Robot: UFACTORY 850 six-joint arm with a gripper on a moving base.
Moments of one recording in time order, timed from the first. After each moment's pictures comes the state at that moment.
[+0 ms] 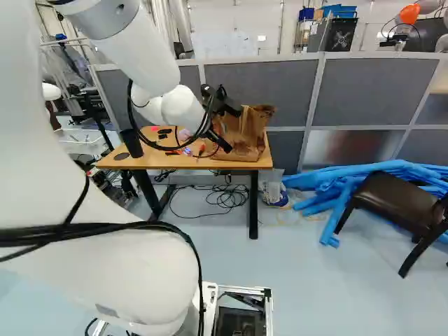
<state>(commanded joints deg) -2.6 9.5 -32.2 -1.2 7.8 31.1</state>
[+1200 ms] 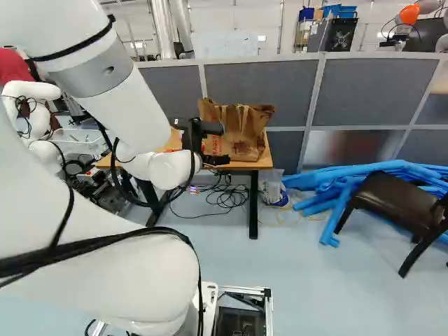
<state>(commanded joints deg) -0.6 14.5 -11.2 -0.3 40.5 7.0</state>
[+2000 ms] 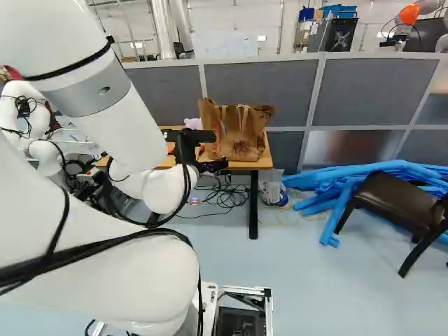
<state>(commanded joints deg) 0.0 15.9 -5.4 0.0 49.3 0.5</state>
